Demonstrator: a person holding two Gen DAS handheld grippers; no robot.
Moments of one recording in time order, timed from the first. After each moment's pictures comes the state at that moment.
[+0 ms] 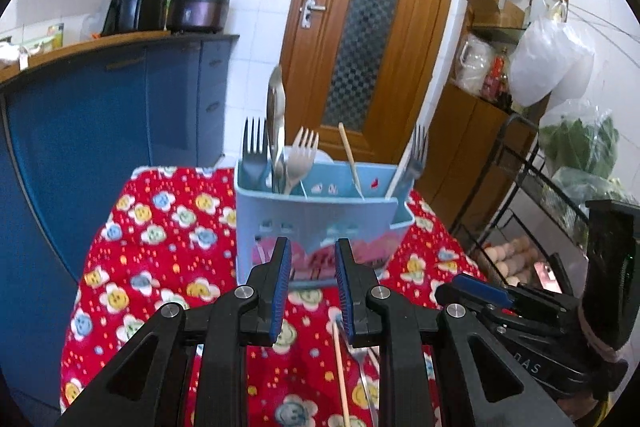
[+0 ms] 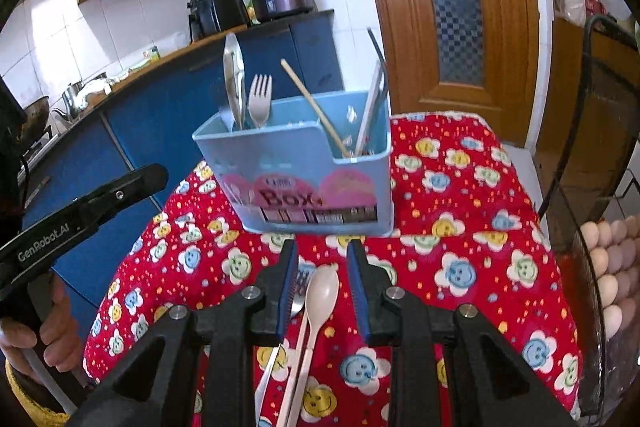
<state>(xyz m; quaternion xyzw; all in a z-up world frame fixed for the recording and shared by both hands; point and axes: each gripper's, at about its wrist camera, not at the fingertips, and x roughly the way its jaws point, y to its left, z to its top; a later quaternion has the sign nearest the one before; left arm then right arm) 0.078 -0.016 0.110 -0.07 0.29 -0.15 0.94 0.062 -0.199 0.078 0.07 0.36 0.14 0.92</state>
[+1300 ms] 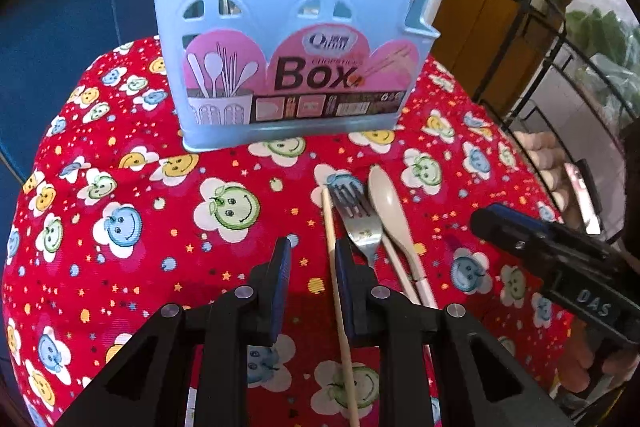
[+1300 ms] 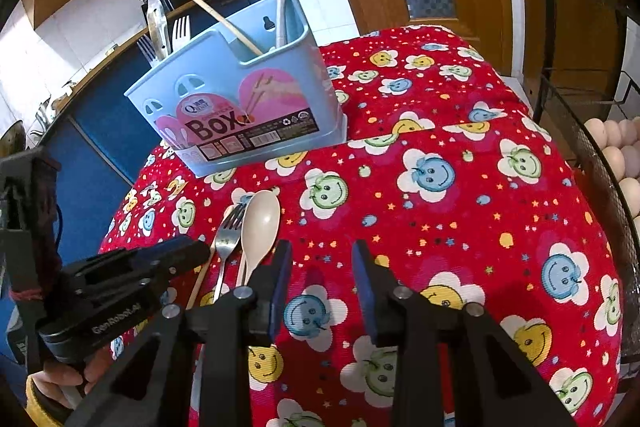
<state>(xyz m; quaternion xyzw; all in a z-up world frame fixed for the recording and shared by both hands) 0.099 -0.066 -0.005 -0.01 0.47 -0.15 0.87 0.061 -0.240 0.008 0.14 0.43 0.12 0.88</state>
